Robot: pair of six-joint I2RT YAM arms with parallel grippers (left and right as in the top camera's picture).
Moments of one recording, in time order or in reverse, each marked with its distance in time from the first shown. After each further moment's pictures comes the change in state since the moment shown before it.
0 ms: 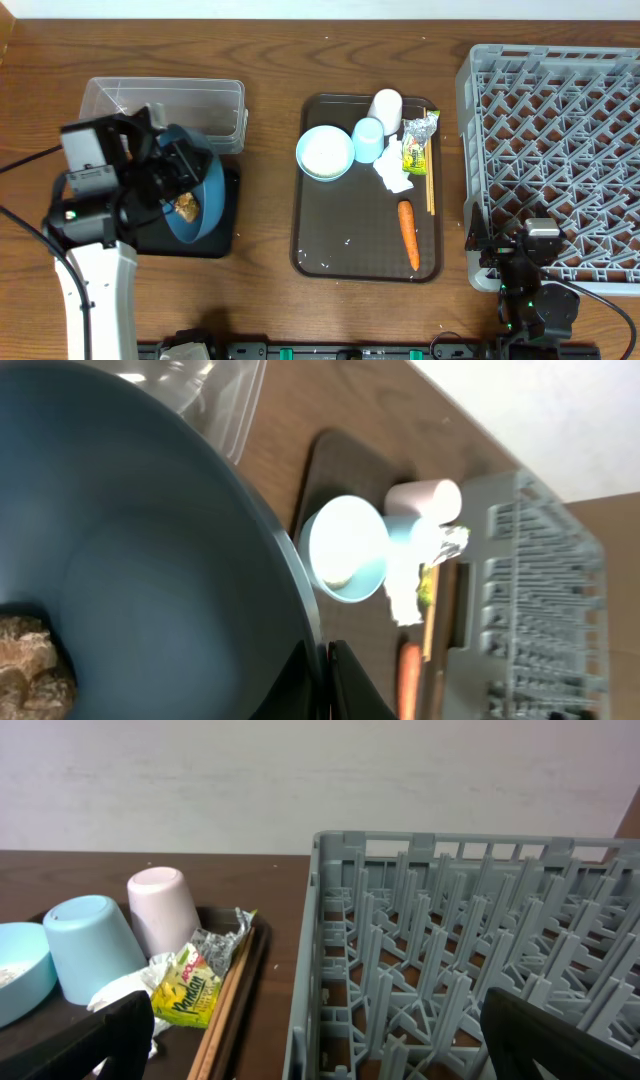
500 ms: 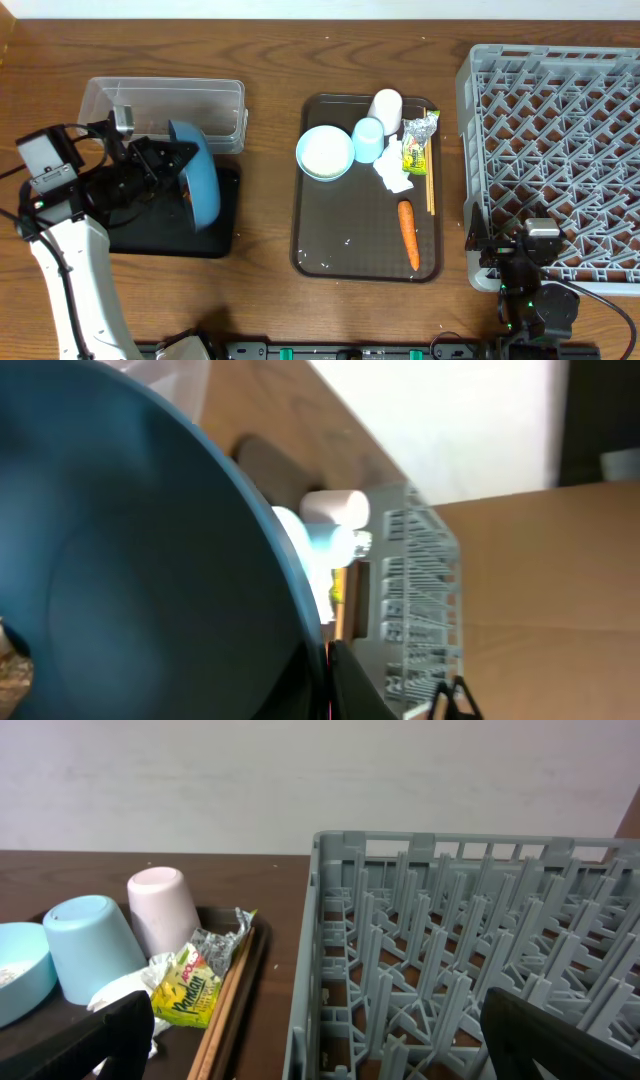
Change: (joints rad) left arm 0.248 0.126 -0.057 0.063 0.454 0.103; right arm 0.000 0.000 0.000 0.000 0.000 0.000
